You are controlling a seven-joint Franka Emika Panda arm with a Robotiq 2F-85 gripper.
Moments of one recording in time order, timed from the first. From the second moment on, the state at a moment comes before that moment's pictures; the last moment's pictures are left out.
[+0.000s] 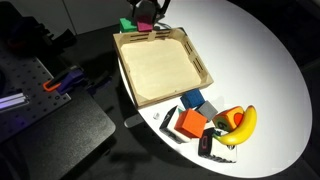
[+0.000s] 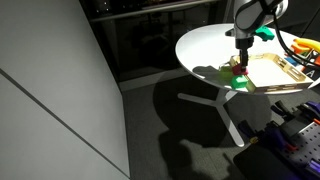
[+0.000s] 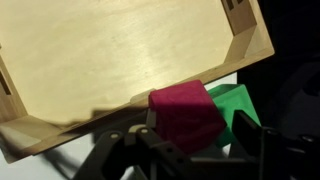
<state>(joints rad) -0.10 0.43 0.00 -2.12 -0.19 2.27 -0.73</state>
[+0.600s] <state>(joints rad) -0.11 0.41 0.00 -2.12 -0.19 2.28 -0.73</state>
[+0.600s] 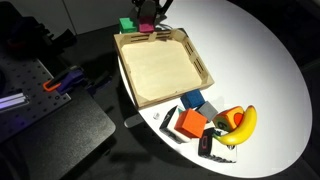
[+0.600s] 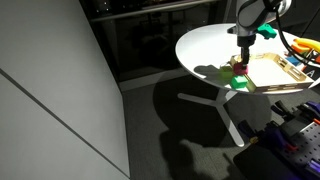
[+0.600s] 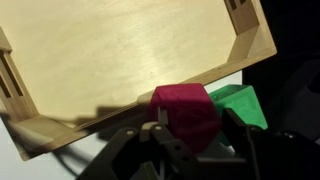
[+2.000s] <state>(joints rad) -0.18 0.13 -0.09 -2.39 -0.12 2.29 -0.72</state>
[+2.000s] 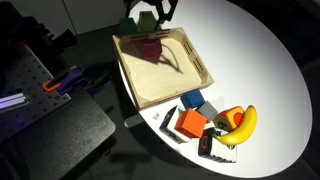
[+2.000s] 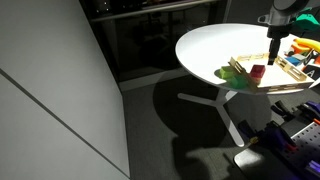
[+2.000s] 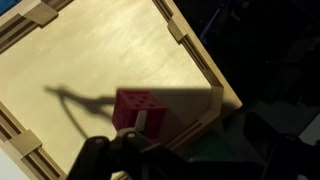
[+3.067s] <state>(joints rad) -0.17 -0.18 -0.11 -2.50 0.04 2.24 -0.29</state>
